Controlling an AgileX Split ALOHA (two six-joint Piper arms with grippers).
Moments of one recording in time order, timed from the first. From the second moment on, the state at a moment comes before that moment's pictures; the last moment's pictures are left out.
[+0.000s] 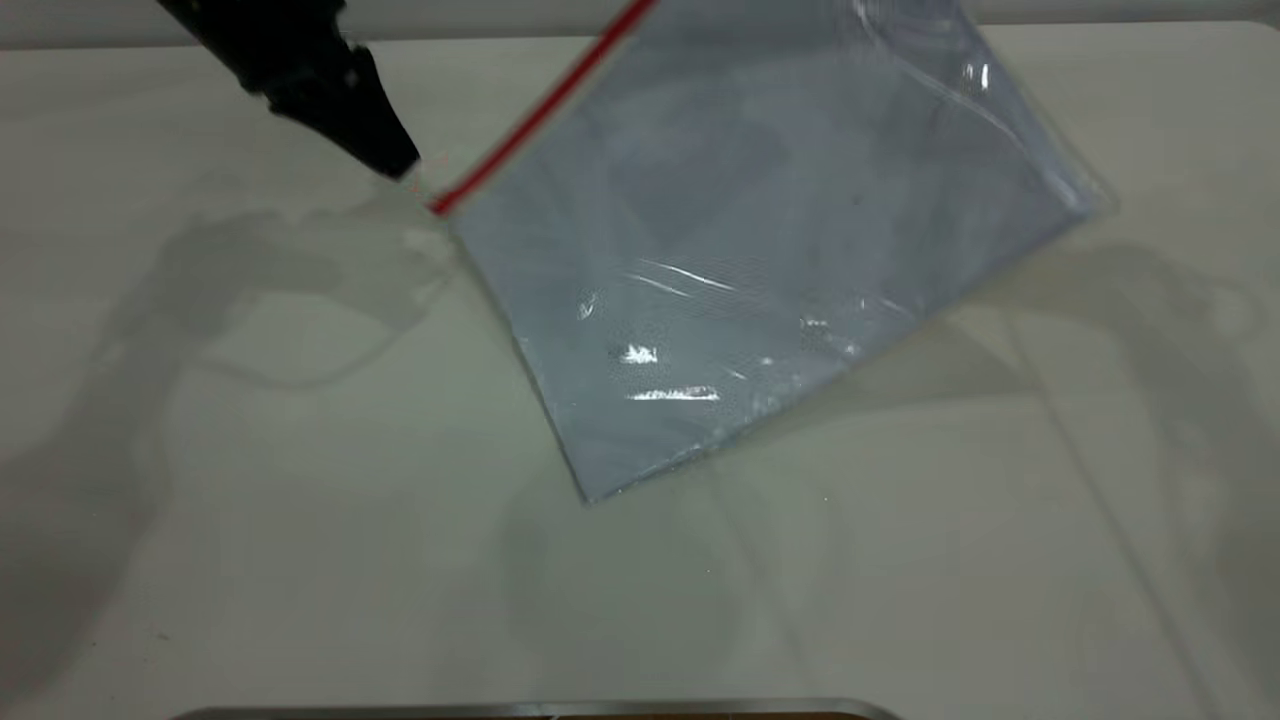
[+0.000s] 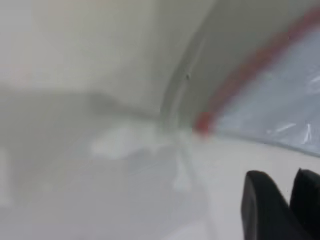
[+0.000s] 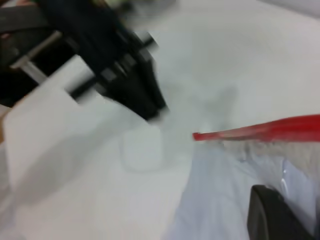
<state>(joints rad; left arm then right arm) -0.10 2.37 -1.67 -0.66 0.83 1.10 0.07 2.21 -1.36 1.49 0.95 -1.72</state>
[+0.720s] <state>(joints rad) -0.10 1.84 -1.67 -0.90 1.17 0.89 0.07 2.27 -1.36 0.90 0.27 -1.23</state>
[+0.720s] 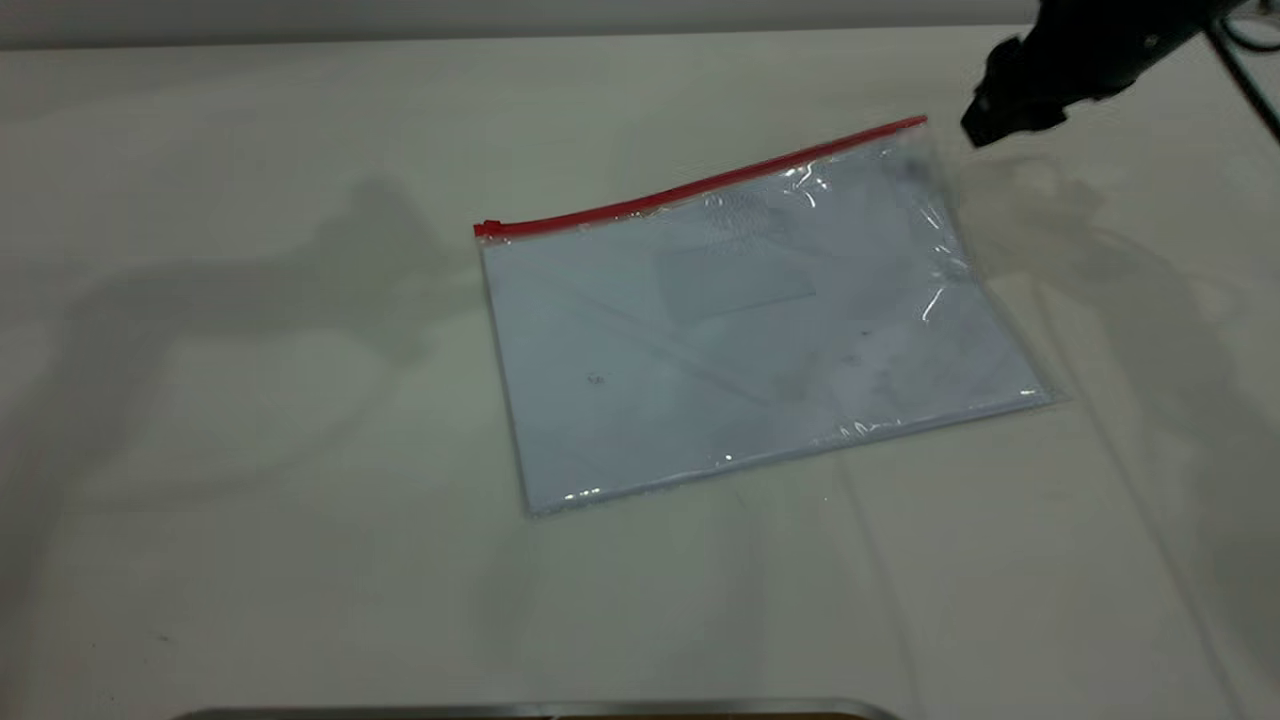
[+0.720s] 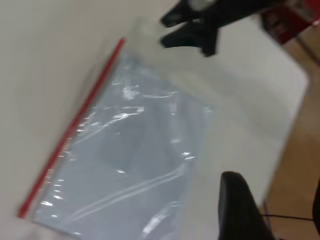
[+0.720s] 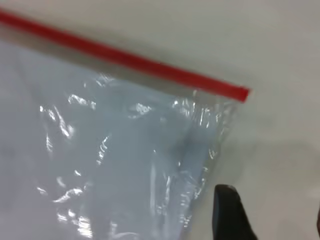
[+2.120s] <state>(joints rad) -0.10 0.31 -0.69 -0.18 1.17 0.23 0.32 0.86 -0.90 0.34 1.23 -0.20</state>
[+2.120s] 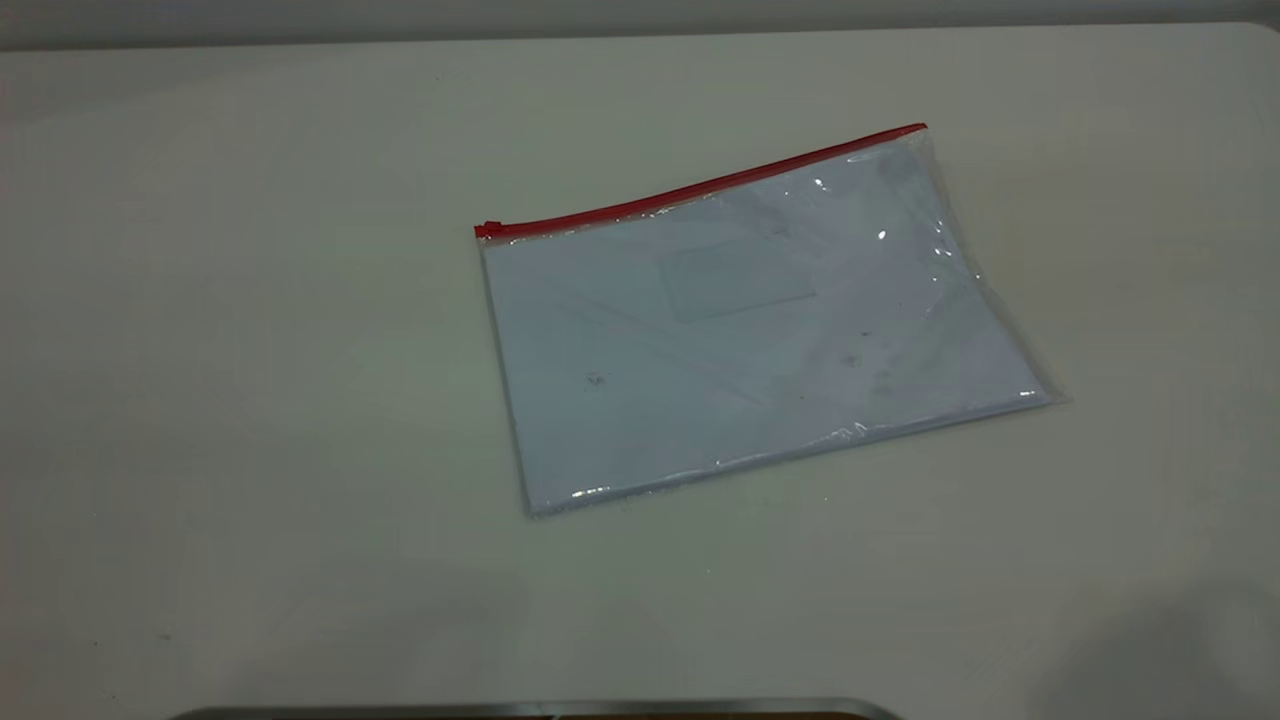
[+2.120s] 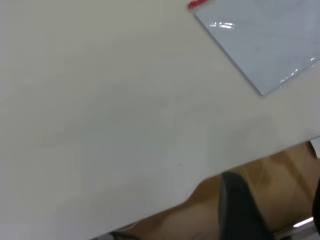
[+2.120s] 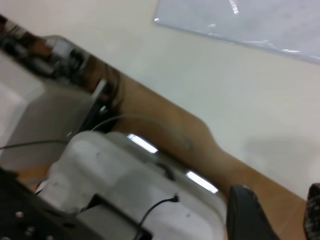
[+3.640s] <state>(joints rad) -0.02 -0.02 -0.50 -0.04 1.16 0.06 0.00 0.00 -0.48 0.13 1.13 -0.15</state>
